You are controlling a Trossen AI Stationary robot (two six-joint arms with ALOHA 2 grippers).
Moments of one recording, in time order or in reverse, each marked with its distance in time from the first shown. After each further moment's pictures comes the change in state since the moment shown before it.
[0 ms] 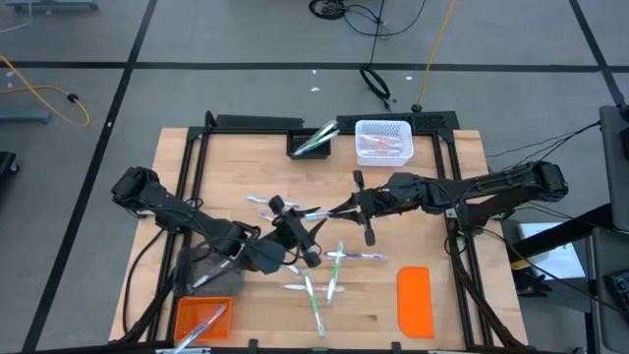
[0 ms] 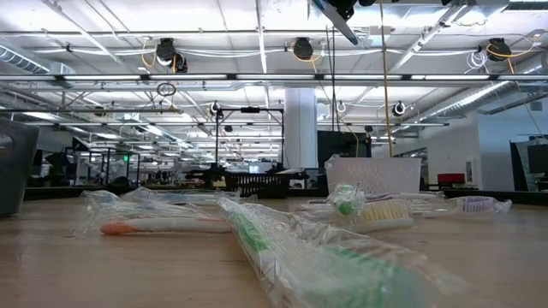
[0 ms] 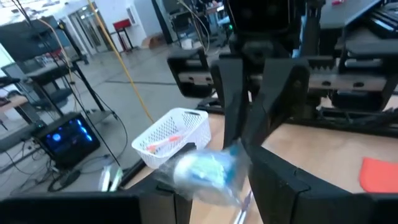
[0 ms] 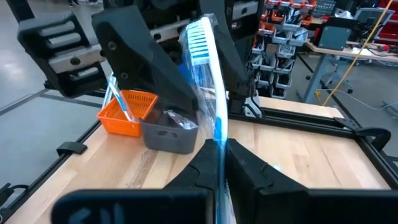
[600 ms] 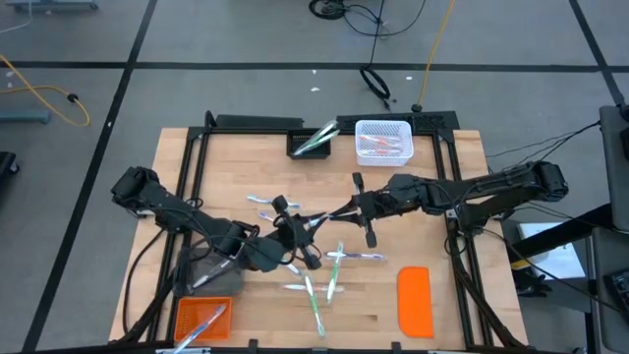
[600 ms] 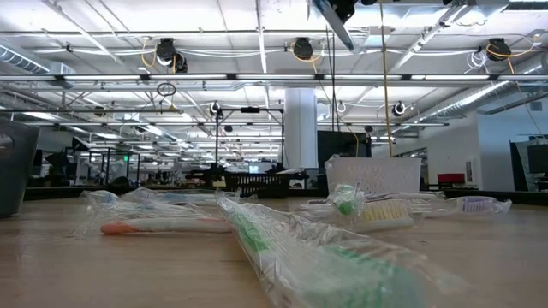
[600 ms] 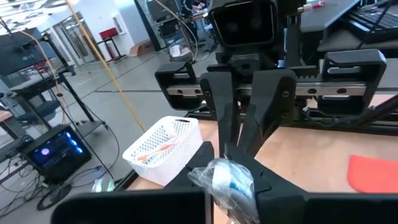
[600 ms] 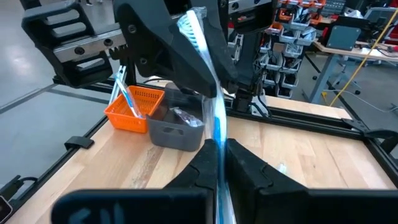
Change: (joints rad) left arm -0.001 0.000 0.000 0.040 0.061 0.073; right arm 0.001 0.000 0.000 -0.007 -0.011 -0.009
